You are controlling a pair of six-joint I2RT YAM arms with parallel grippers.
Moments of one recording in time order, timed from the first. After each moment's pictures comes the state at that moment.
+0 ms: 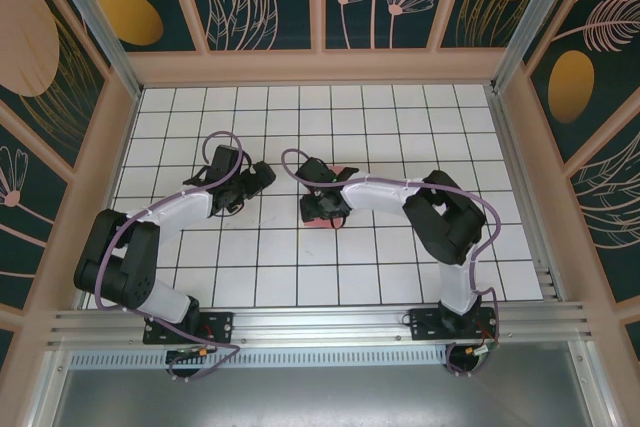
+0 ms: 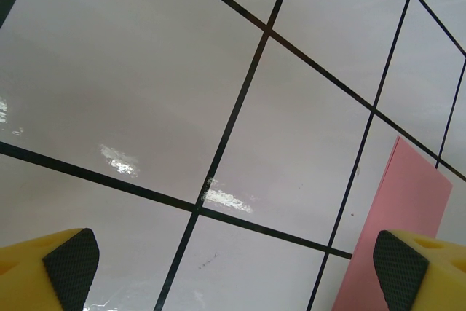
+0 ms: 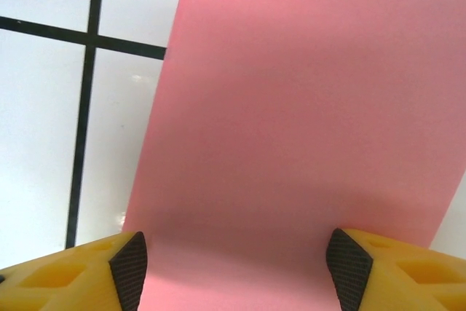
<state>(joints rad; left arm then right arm) -0.34 1.51 0.77 -0.17 0.07 -0.93 0.88 1.94 1.25 -0.54 0.09 0.62</state>
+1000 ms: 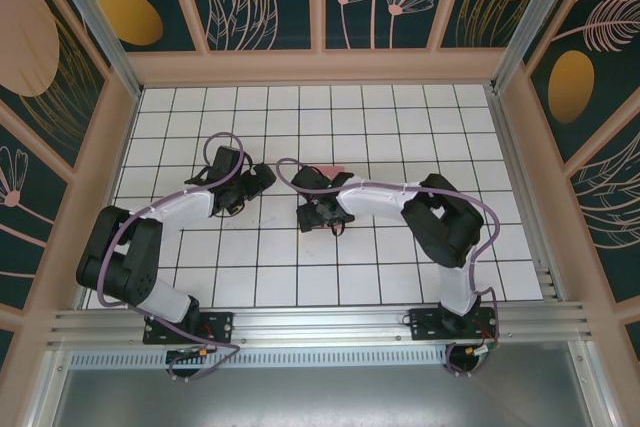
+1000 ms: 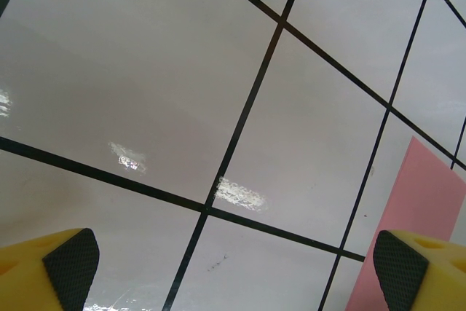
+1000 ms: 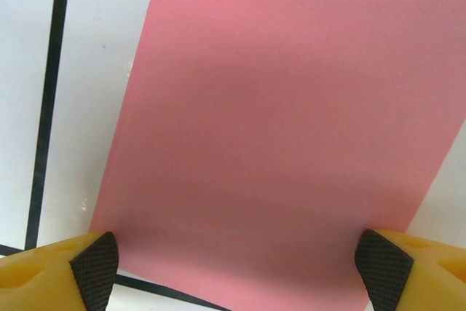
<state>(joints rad) -0.34 1.53 0.77 -0.17 0.07 -0.93 0.92 1.94 1.25 -0.61 0.13 0.60</state>
